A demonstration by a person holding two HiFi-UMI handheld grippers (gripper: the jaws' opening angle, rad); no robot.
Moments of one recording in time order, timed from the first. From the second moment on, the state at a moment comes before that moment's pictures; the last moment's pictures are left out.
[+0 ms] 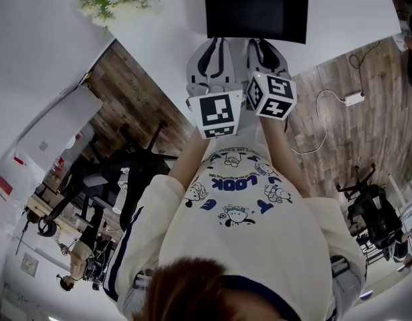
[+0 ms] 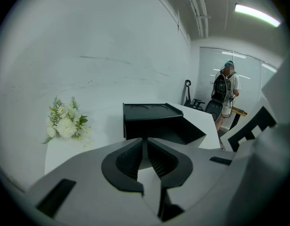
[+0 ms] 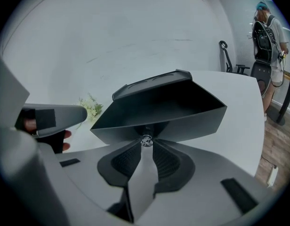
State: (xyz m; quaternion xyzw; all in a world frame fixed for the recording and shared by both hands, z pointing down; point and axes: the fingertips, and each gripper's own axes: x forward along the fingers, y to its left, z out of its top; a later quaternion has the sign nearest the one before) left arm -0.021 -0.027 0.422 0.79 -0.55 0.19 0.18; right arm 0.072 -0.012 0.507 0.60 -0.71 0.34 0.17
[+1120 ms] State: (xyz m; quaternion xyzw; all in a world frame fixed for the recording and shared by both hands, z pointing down) left arm -0.023 -0.030 0.417 0.78 -0.56 0.19 0.18; right arm 0.076 -0.029 0.503 0.59 -0.71 0.34 0.16
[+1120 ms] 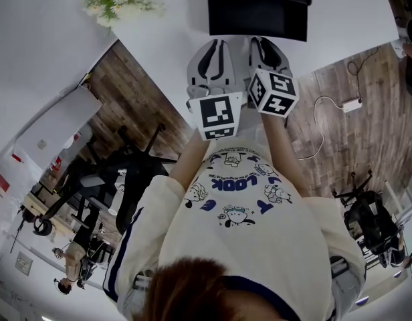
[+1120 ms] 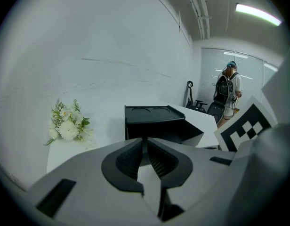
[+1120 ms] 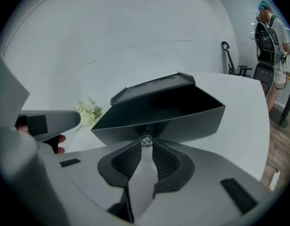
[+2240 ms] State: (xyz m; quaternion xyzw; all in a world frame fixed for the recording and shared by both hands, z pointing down) left arm -0.015 -0.069 0.423 0.77 -0.58 0.19 0.18; right arm 0.074 -0.086 0.501 0.57 -0.74 0.32 0.16
